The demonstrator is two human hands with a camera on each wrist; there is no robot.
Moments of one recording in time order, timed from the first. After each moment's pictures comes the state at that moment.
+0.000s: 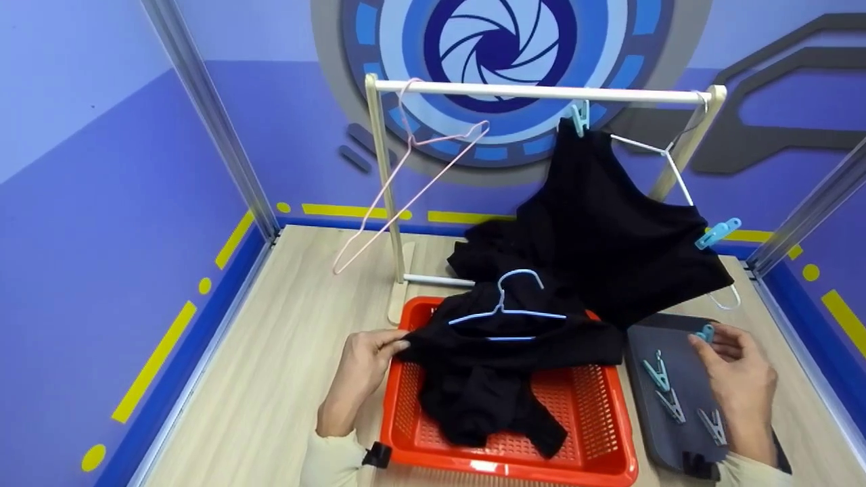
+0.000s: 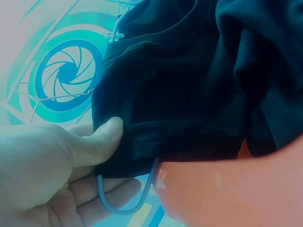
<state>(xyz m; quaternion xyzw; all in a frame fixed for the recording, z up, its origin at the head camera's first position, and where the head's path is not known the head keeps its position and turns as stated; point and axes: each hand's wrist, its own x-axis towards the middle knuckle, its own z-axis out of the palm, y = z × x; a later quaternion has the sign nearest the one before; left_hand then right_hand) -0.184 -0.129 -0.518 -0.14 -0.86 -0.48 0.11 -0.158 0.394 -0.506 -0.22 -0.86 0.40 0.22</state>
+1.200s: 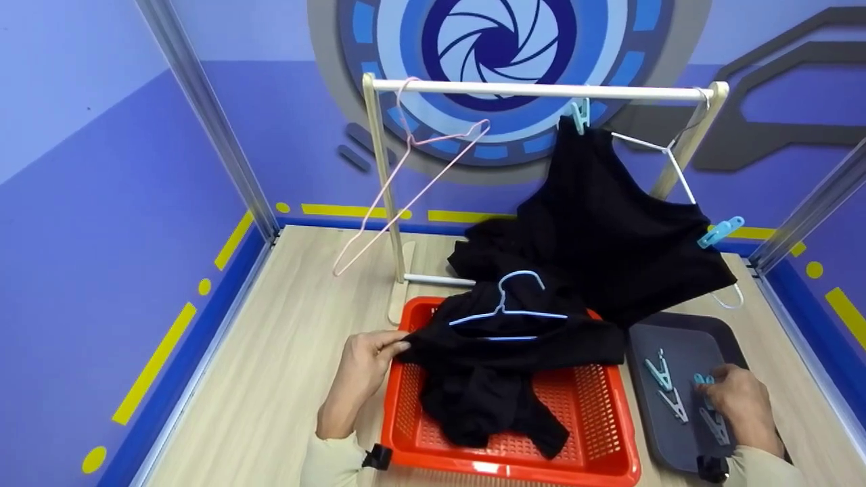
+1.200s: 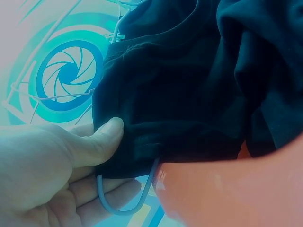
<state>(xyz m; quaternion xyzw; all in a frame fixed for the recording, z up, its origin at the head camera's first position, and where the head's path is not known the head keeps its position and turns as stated) -0.185 -0.129 -0.519 -0.15 -0.86 -0.48 0.11 -0.171 0.460 -0.560 -0.18 -0.94 0.27 -0.06</state>
